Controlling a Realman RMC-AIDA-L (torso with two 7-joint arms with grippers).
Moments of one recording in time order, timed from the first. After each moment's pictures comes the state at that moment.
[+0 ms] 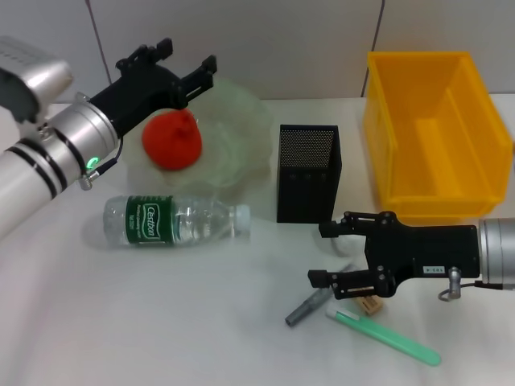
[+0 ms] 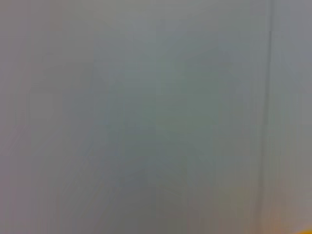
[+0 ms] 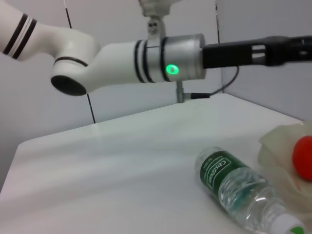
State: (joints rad) left arm -0.80 -2.08 0.58 0.17 1.35 1.03 -0.74; right arm 0.60 2.07 -0.76 -0.53 -2.01 -1.53 1.19
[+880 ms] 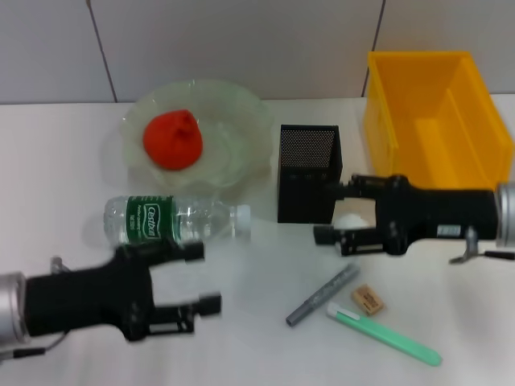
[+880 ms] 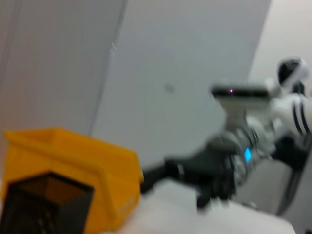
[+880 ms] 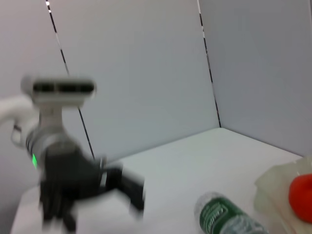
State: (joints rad) left arm -0.37 -2.00 1.07 0.57 1.58 1.68 -1.22; right arm 0.63 2.05 -0.72 -0.58 -1.95 -1.62 1.34
